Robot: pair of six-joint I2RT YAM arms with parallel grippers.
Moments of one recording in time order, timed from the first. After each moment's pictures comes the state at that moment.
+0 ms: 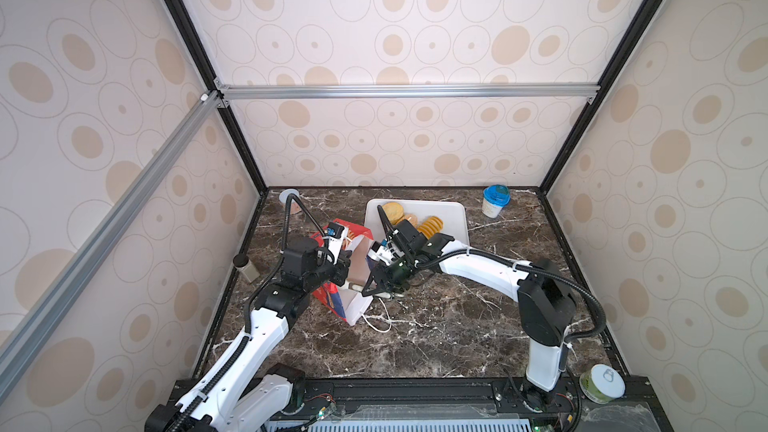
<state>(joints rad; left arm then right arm) -0.32 0.94 0.70 -0.24 0.21 0.06 0.83 1.93 1.50 -0.60 -0.77 0.68</state>
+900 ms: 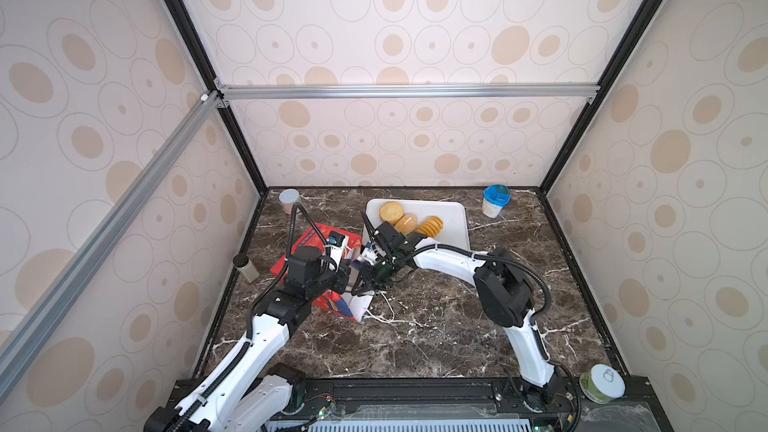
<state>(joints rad) -0.35 0.90 0.63 -0.26 0.13 0.04 0.84 2.17 1.68 -0.59 -0.82 0.63</state>
